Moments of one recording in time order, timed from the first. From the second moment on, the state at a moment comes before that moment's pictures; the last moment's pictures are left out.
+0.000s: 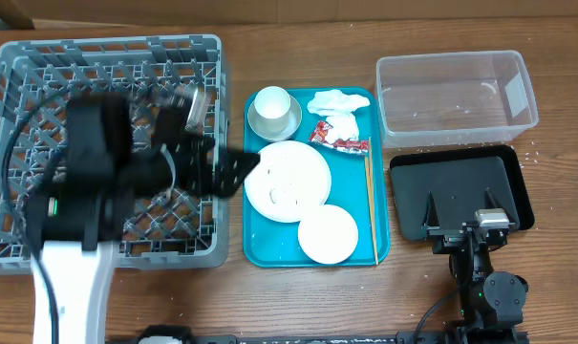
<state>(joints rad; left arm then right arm) -0.06 1.24 1.49 -1.10 0.71 -0.02 0.06 0.01 0.02 -0.03 0.03 -0.03</state>
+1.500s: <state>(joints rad) -0.46 2.01 1.74 -0.72 -0.10 -0.04 0.06 0.01 0.02 -0.03 0.03 -0.03</state>
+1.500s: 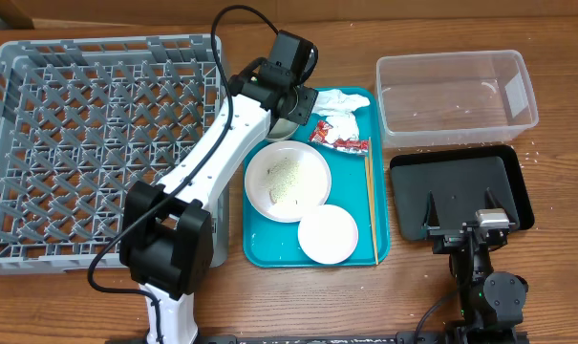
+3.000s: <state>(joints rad) -0.47 2.14 1.74 -0.71 -0.19 -0.04 0.06 0.01 0.02 -0.03 0.03 -0.03</state>
